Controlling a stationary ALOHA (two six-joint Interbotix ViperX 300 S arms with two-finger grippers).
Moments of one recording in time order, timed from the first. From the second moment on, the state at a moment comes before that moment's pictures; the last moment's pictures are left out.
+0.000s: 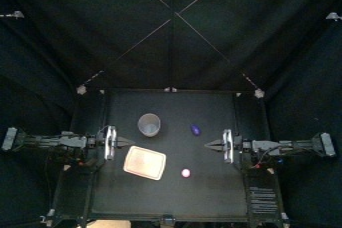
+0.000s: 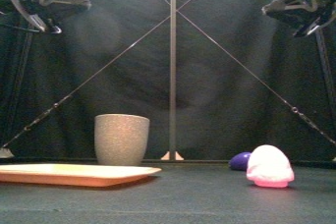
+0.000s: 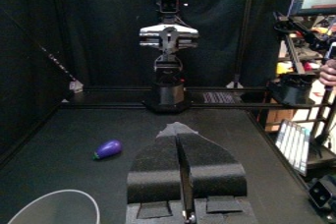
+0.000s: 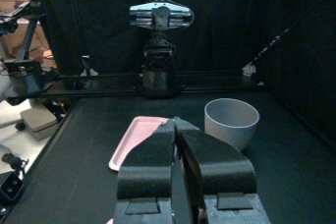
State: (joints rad) left arm 0.00 -0.97 1.19 0.00 -0.29 0.00; right arm 0.00 -0.97 1.19 0.00 -0.29 0.00
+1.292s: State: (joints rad) left arm 0.01 -0.97 1.21 0.01 -0.30 0.00; right arm -0.50 -0.20 1.01 0.17 -0.06 0.07
